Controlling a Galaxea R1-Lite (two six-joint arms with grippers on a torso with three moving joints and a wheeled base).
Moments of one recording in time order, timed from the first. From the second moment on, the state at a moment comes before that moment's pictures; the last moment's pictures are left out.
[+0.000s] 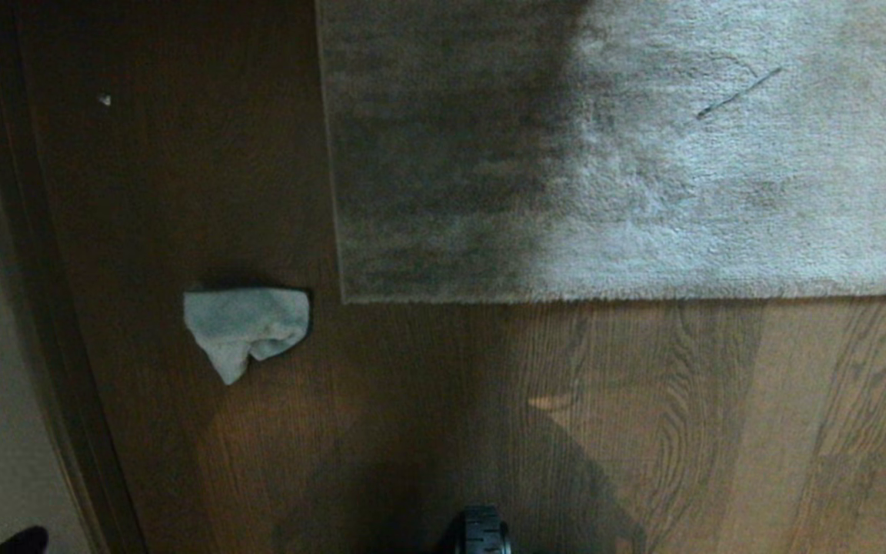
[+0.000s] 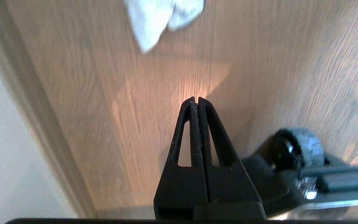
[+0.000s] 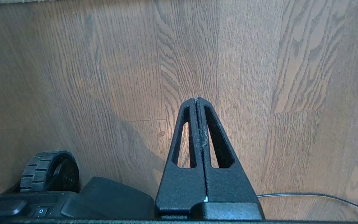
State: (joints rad) left arm -0.08 0.41 -0.14 -0.11 -0.04 -0.03; right arm 0.00 0.00 0.00 -0.01 -0.03 0.04
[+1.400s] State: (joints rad) left arm 0.00 1.03 -0.34 -0.59 -0.04 -0.02; right arm 0.00 0.00 0.00 -0.01 -0.03 0.04
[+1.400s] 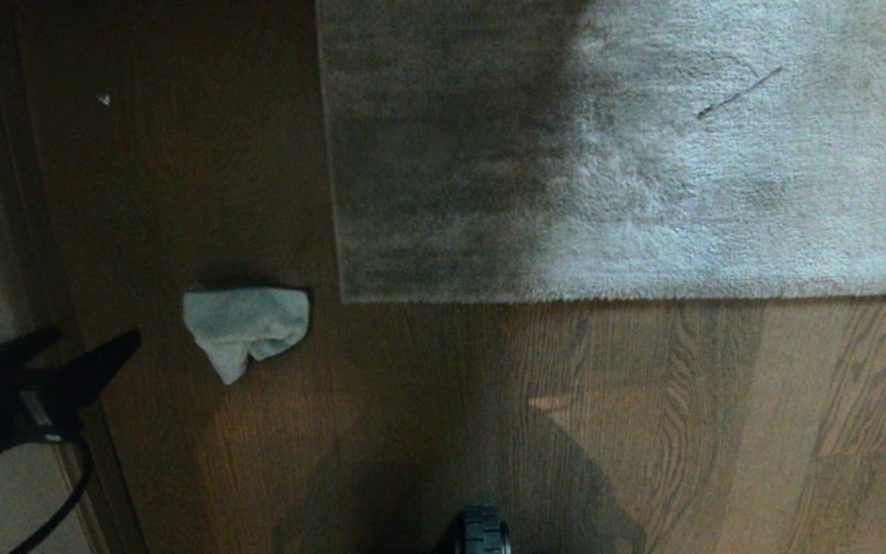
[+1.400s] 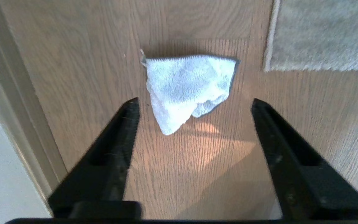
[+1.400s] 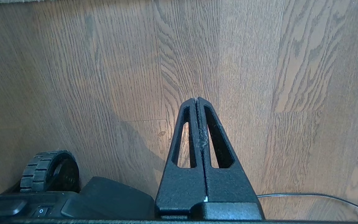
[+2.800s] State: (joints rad) left arm -0.03 1.79 -0.32 -1.41 -0.03 -0.02; right arm 0.00 0.00 0.00 -0.01 -0.03 0.04
